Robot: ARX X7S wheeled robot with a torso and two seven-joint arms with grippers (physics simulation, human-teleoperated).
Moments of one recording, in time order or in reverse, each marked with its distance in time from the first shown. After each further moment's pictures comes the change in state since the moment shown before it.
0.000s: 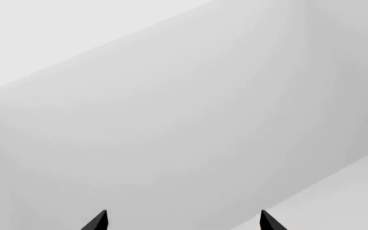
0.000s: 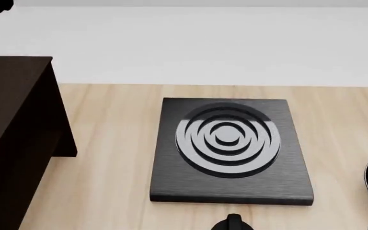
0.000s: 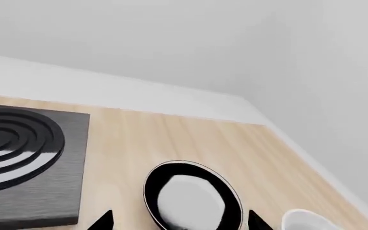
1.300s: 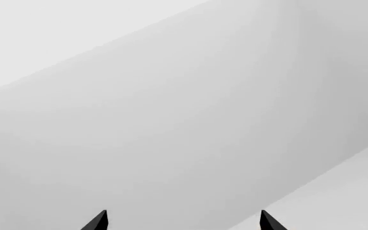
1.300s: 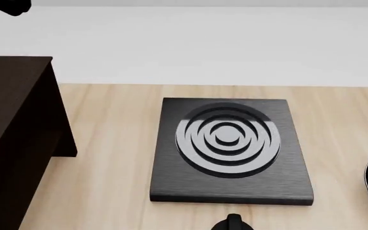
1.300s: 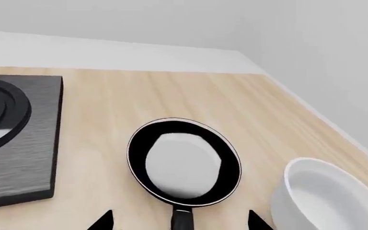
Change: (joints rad) left arm -0.018 0.014 0.038 -0.021 -0.045 0.015 -0.042; right arm 0.055 0.002 0.014 0.300 0.004 -0.069 0.007
